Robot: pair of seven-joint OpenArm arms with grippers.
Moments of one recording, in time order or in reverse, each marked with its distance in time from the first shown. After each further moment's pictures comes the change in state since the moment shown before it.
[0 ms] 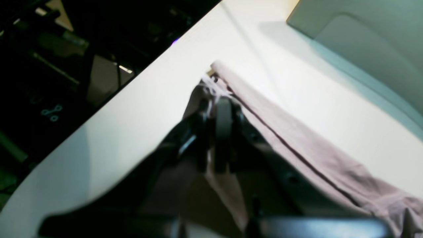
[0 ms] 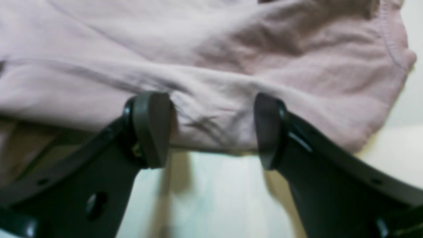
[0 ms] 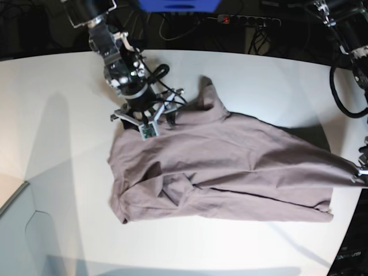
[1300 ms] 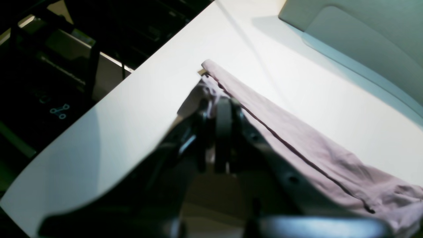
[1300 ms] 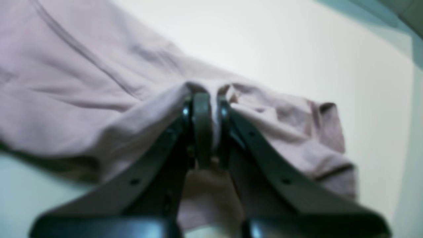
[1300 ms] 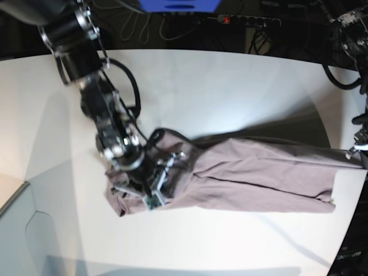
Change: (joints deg) left arm 11.5 5.8 -3.7 14.3 0.4 0.0 0.5; right arm 22.3 0.5 -2.2 -6.0 -0.5 7.5 -5.6
